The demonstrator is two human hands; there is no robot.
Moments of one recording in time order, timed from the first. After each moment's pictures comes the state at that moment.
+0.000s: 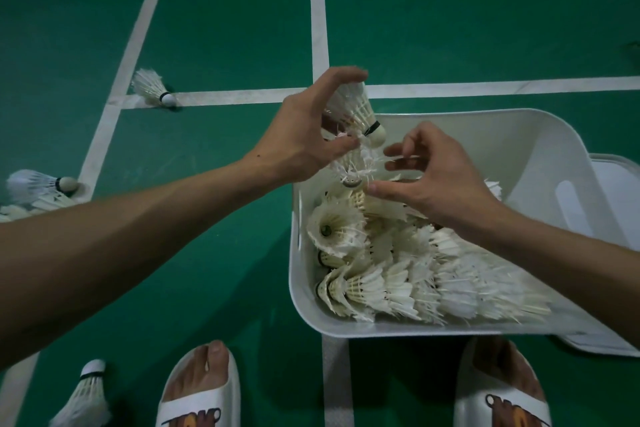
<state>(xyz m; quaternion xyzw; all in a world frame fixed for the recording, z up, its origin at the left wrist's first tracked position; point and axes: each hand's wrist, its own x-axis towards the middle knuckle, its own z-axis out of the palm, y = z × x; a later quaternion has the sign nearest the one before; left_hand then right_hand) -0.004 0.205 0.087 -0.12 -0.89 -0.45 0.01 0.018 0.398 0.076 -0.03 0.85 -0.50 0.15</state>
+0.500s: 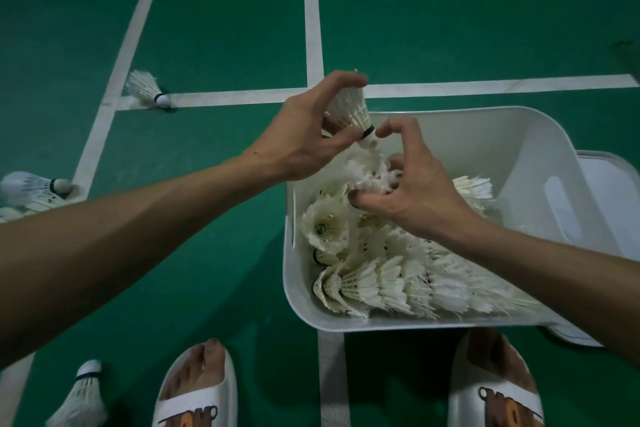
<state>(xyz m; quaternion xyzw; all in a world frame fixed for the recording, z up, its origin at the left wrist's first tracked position) -0.006 0.211 0.086 -0.14 -0.89 -0.44 -0.01 0.032 0.386 0.073 -0.08 0.87 -0.46 0.13</state>
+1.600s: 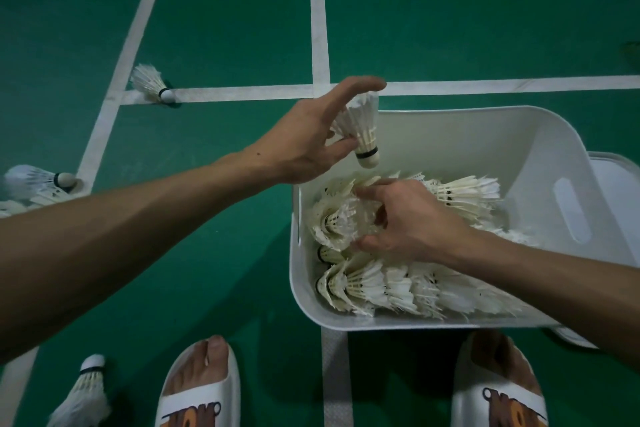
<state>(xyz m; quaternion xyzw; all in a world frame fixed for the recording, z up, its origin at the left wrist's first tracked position) -0.001 0.205 0.088 -0.20 -0.91 -0.37 -0.04 0.039 0.379 0.067 -0.20 0.94 -0.18 0.23</state>
